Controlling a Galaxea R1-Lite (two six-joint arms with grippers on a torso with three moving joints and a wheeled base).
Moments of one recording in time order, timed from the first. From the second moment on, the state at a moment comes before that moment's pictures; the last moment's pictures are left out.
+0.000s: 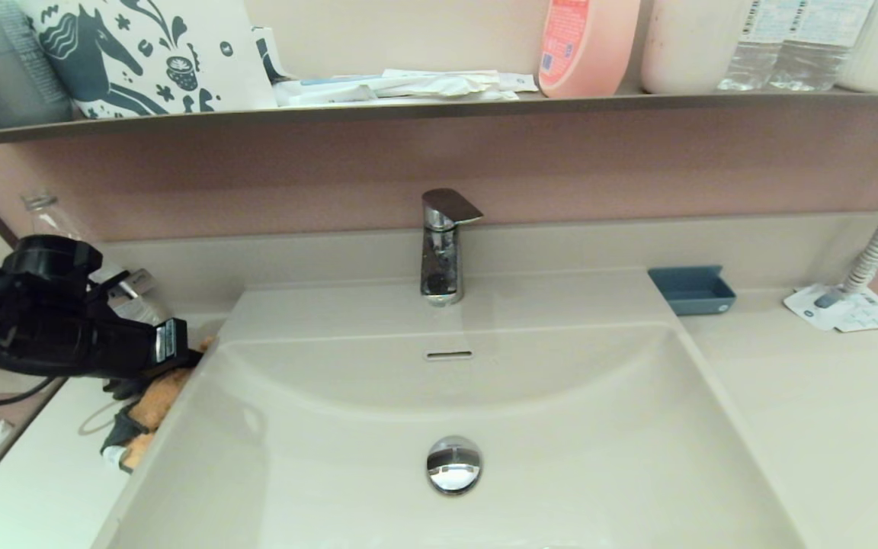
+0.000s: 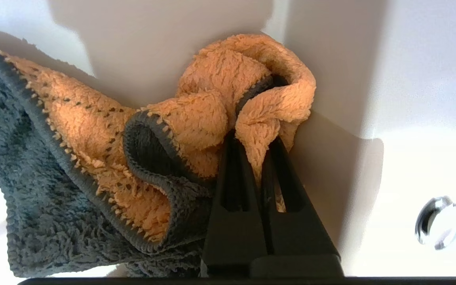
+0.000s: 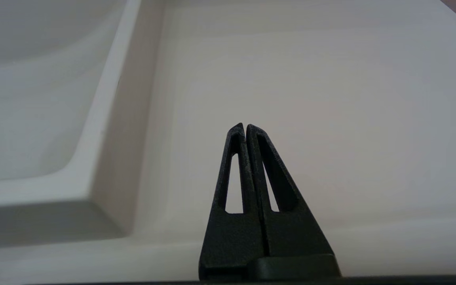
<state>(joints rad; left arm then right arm) 0.27 1.81 -1.15 0.29 -0.40 -0.05 0.00 0.00 -0.02 0.06 -0.02 0.03</state>
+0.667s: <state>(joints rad) 0.37 1.65 -0.90 0.29 -0.40 0.07 0.00 0.00 -0.02 0.06 -0.02 0.03</state>
